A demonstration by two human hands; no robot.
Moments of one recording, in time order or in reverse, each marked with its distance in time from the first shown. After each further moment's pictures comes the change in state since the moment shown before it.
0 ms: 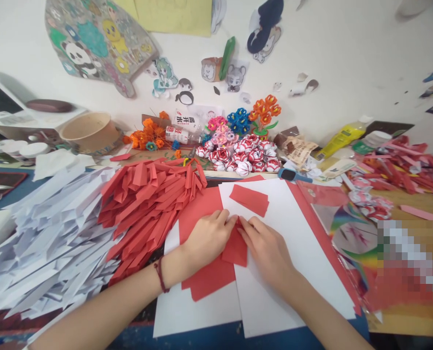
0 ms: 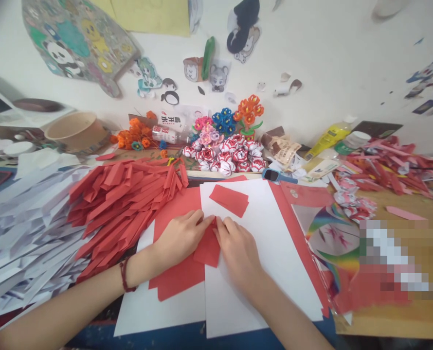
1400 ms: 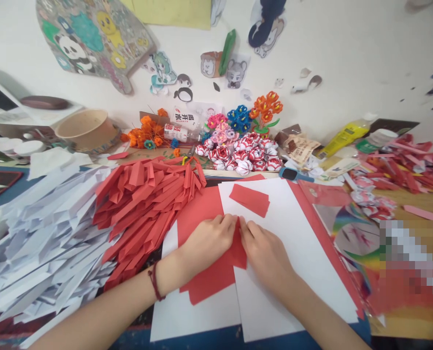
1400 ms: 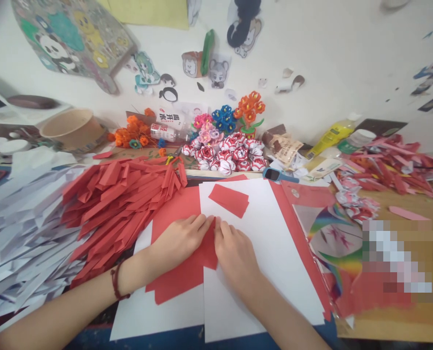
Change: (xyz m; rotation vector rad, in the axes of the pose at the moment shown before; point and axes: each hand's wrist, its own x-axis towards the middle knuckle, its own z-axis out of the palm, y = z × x) left_hand -0.002 0.002 -0.009 0.124 -0.087 0.146; right_hand -0.004 -0.002 0.001 -0.260 -0.039 -0.153
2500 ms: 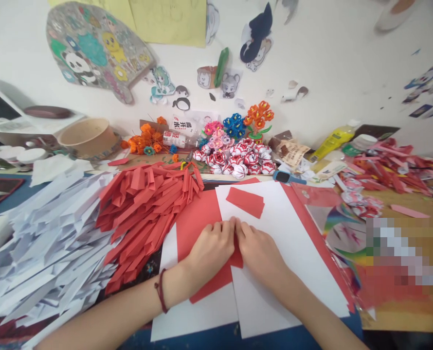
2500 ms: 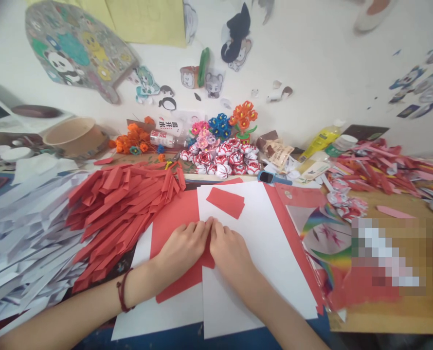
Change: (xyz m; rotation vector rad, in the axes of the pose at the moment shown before) left_hand -0.001 0.028 0.003 0.193 0.029 -0.110; right_hand 0.008 -0.002 -0.007 0.052 -0.213 -0.018
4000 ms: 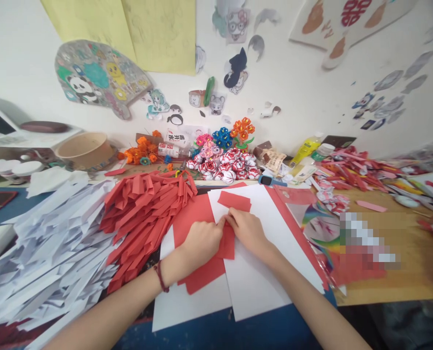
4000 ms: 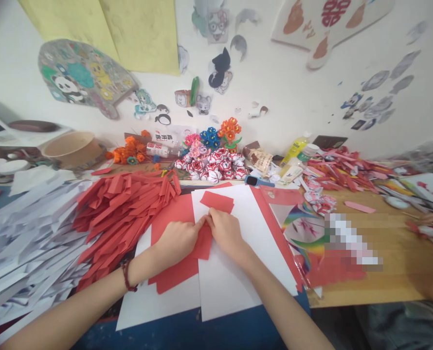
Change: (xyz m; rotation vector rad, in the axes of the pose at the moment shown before) left_hand 0.007 -0.020 -0.002 -0.273 -0.117 -0.077; right_hand 0.029 0.024 0.006 0.418 -0.027 0.354
